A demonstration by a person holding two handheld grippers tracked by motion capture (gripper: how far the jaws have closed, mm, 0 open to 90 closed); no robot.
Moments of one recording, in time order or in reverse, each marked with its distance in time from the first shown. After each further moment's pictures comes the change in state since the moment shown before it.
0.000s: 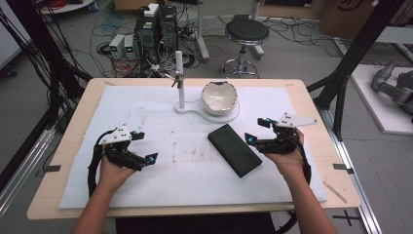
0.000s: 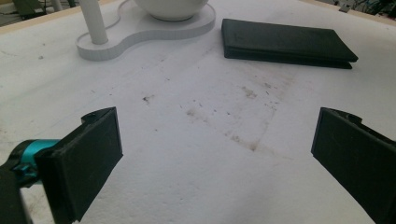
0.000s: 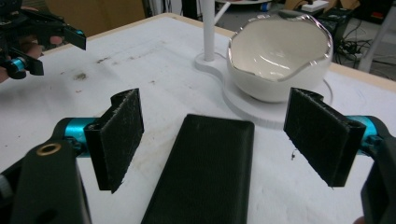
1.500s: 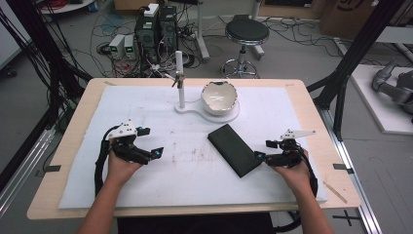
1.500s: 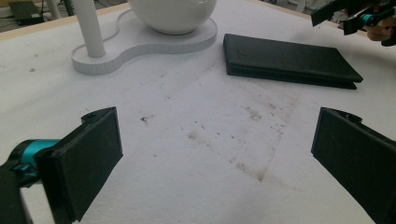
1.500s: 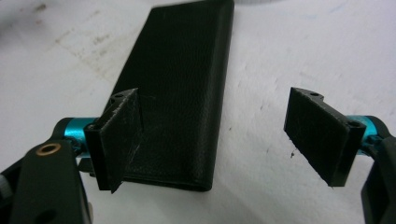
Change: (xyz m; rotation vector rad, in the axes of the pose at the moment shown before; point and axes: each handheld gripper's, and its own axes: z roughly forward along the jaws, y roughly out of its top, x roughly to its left) left arm 0.007 0.006 0.018 -0.038 -0.016 -0.024; right arm -0.034 -0.071 0.001 0.241 0.013 0.182
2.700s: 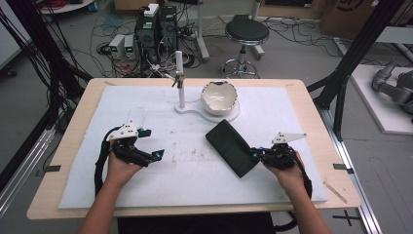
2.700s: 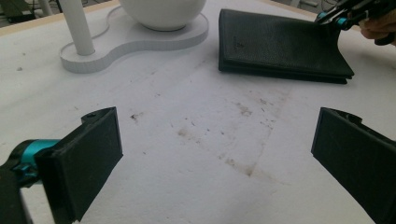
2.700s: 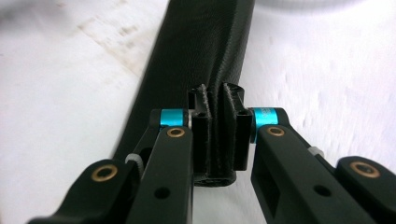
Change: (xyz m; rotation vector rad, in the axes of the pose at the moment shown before) left arm -0.005 0.002 -0.001 0.019 -0.024 0.004; right arm 0.025 0.003 0.008 0.014 0.024 -0.095
